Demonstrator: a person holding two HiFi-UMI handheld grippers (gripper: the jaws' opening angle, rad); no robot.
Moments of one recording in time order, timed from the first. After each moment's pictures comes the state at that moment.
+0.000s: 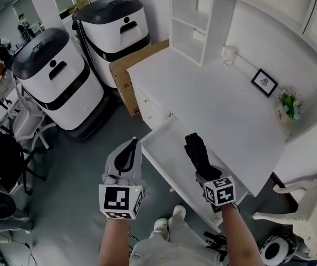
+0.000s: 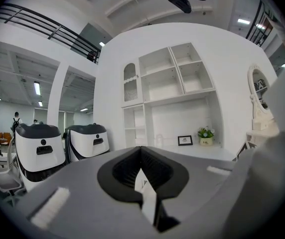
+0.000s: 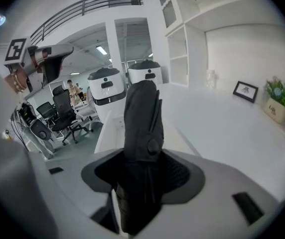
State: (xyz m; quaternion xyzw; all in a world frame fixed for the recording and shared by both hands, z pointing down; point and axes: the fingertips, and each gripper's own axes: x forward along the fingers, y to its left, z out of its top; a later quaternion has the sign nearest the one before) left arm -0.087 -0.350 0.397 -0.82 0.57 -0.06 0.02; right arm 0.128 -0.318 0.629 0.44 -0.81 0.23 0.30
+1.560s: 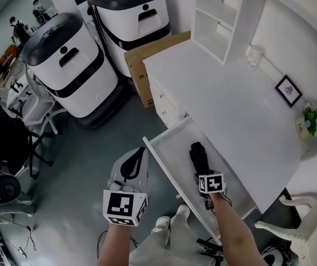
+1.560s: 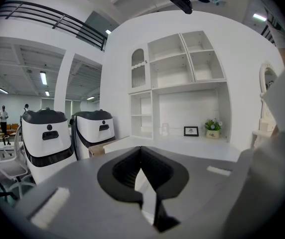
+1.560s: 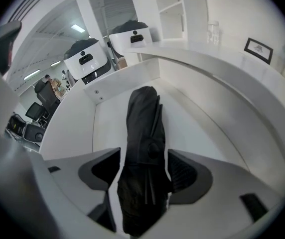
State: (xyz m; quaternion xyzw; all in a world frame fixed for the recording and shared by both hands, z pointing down) left arm -0.105 -0.371 0.446 -0.79 0.60 -0.10 -0.05; right arm 0.106 -0.359 0.766 0.43 -0.73 0.36 0.39
